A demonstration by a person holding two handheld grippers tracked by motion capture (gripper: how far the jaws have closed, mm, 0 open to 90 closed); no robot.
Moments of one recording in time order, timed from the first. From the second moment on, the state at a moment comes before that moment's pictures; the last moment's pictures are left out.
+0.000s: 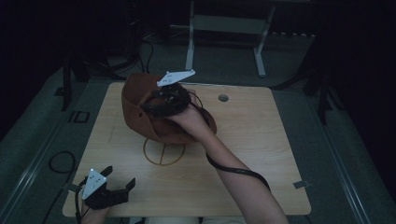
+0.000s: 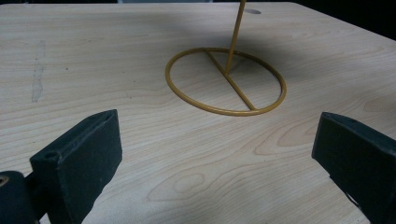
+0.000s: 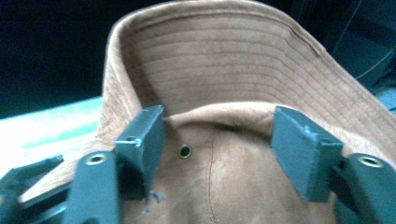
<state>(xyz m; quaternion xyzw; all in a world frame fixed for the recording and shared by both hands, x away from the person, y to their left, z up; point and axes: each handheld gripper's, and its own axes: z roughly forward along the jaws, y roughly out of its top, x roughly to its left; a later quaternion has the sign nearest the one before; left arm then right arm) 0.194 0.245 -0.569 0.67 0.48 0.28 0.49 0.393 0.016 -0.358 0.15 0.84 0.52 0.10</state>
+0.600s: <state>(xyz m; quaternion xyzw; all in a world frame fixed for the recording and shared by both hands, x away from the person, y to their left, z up) 0.197 0.242 -0.574 0.68 0.48 0.27 0.49 0.384 -0.015 -0.351 0.12 0.82 0.53 0.16</state>
